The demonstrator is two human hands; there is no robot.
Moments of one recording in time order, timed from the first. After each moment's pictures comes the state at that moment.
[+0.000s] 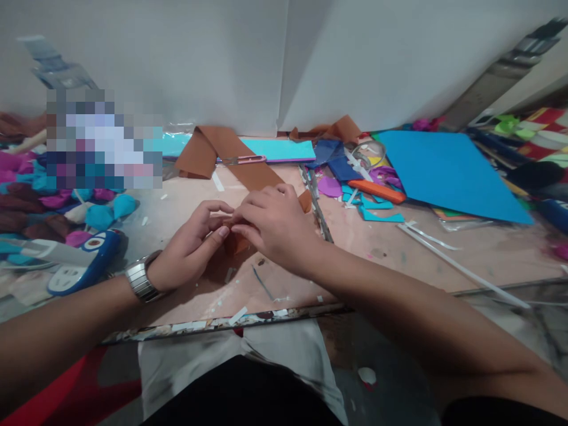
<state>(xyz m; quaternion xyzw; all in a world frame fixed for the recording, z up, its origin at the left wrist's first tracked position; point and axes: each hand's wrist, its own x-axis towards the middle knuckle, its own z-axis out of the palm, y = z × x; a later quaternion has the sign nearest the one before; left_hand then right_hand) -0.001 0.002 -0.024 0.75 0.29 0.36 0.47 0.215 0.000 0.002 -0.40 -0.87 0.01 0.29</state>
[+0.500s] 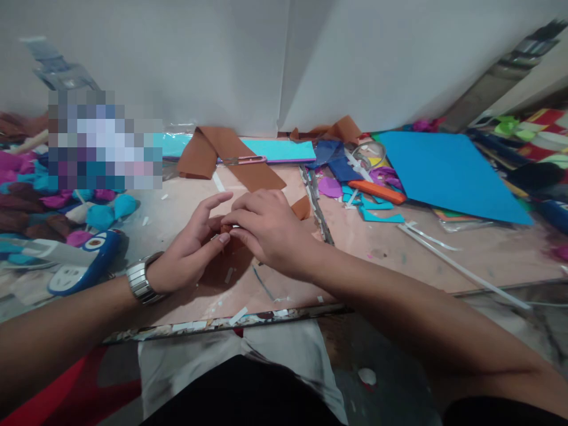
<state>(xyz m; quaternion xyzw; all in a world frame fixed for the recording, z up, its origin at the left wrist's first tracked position) 0.001 -0.003 -0.020 0.72 0.25 0.37 0.53 0.212 -0.004 0.001 -0.34 -0.88 0.06 0.32</state>
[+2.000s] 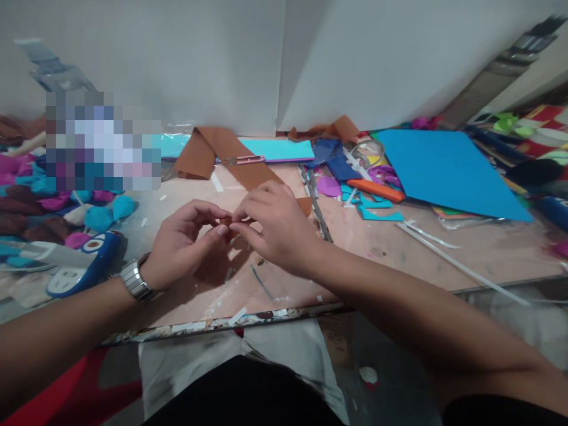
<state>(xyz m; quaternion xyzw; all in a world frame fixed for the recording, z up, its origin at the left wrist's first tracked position) -0.001 0.003 -0.020 0.72 0.34 0.45 0.39 0.215 -0.002 0.003 -0.38 -0.85 0.06 0.35</state>
